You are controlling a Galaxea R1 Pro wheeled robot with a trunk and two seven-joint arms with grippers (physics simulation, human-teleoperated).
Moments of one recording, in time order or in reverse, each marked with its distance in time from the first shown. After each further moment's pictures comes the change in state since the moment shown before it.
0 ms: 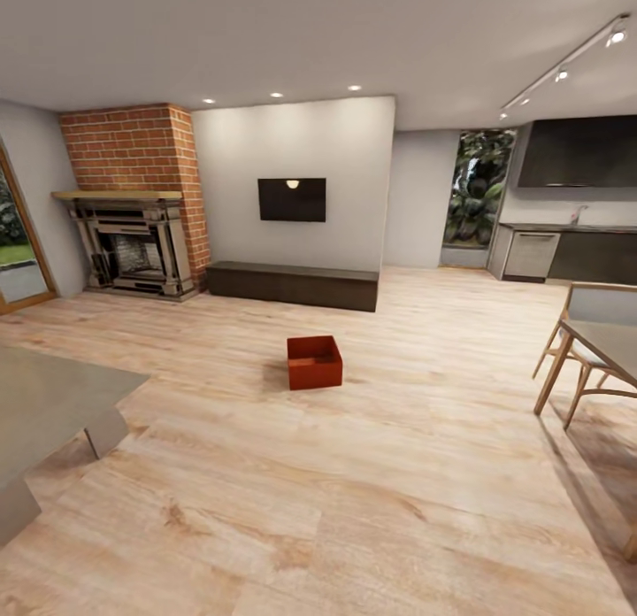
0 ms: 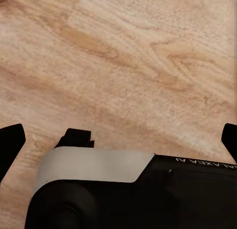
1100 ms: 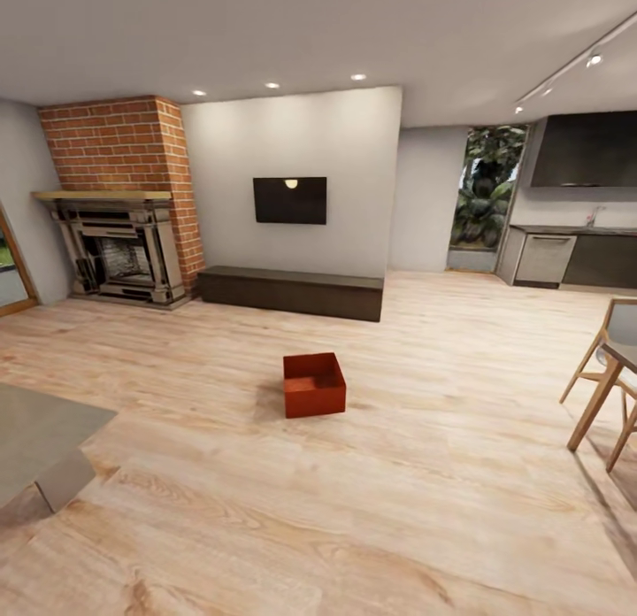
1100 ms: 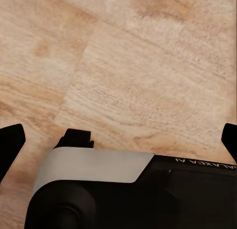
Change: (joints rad) left arm 0.000 0.000 0.000 0.000 0.001 -0.001 -0.001; right arm 0.000 0.000 0.000 0.000 0.000 0.000 0.000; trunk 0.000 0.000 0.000
